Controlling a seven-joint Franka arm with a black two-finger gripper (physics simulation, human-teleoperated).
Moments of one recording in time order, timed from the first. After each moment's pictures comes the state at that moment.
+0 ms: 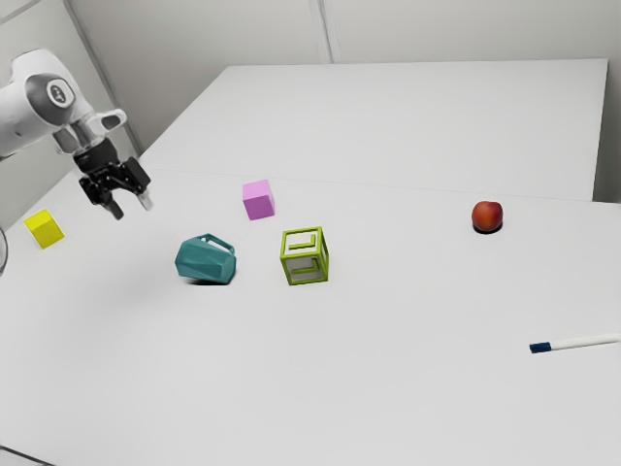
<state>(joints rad) 0.50 0.35 -0.07 -1.50 -0.22 1.60 0.39</state>
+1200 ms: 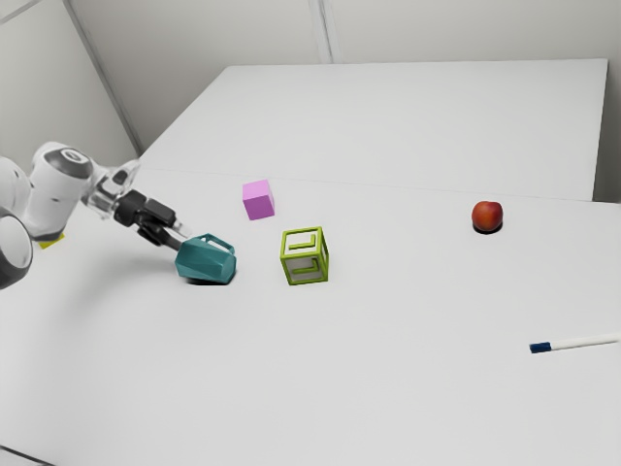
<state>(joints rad) 0.57 0.61 -0.07 -1.52 -0.72 1.64 0.91</state>
